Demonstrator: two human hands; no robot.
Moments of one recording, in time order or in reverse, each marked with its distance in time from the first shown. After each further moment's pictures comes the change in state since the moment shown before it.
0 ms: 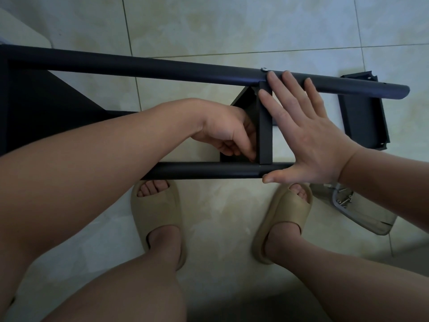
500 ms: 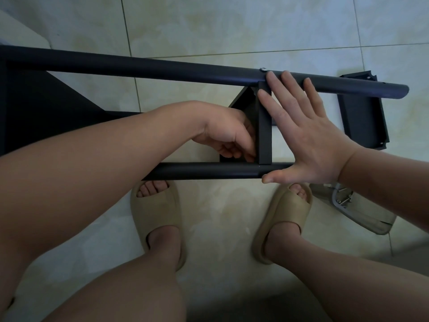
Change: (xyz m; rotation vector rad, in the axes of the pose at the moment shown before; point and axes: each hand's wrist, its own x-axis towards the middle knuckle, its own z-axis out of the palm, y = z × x) left_hand 0.003 -0.001 0.003 -0.037 0.009 -0.016; right_hand 0.000 0.000 0.000 0.001 0.002 0.000
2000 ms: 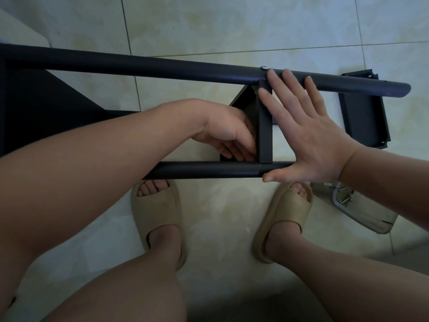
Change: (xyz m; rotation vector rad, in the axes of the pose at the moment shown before) left_hand -0.002 0.001 0.001 0.027 -0.007 -0.021; right_hand 0.000 0.001 0.001 0.000 0.016 -0.003
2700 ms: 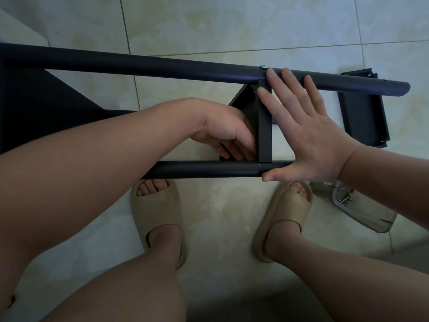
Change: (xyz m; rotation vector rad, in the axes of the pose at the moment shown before) left_hand 0.002 -0.002 -0.001 -0.002 -0.020 -0.006; right_hand 0.000 0.000 0.001 0.007 0.000 -0.002
